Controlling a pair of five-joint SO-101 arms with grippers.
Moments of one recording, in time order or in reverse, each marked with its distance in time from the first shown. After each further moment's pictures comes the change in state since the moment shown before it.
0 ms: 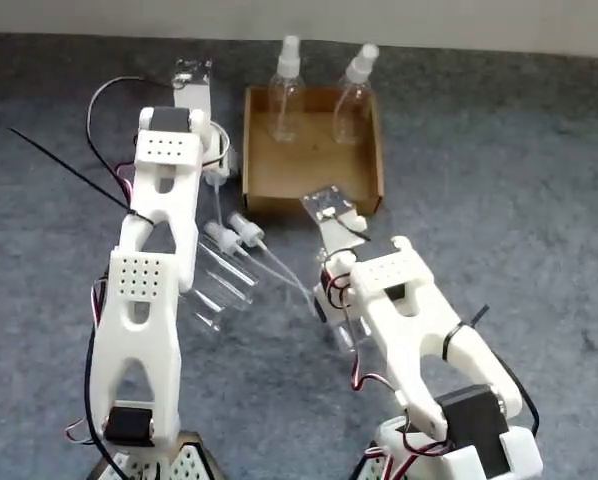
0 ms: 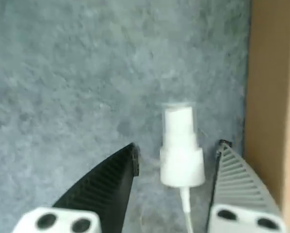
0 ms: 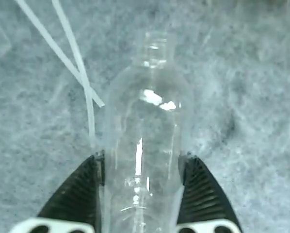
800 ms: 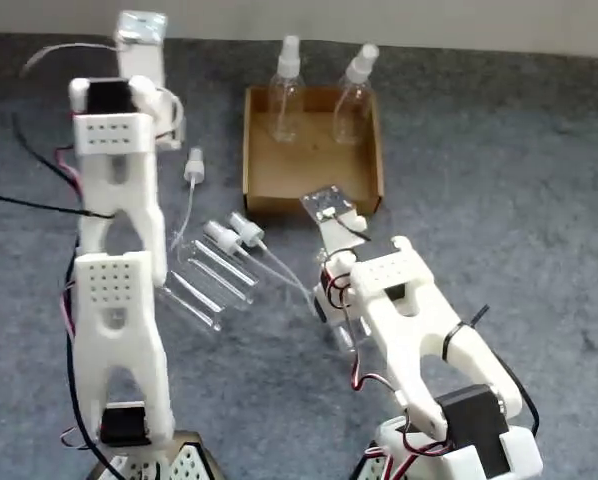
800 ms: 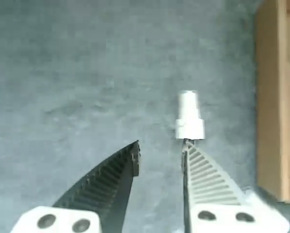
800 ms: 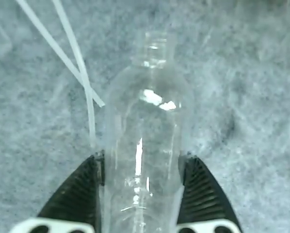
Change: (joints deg) left arm -8.0 -12.7 -11.0 15.5 -7.0; right arm 0.0 0.0 0.0 0.0 0.0
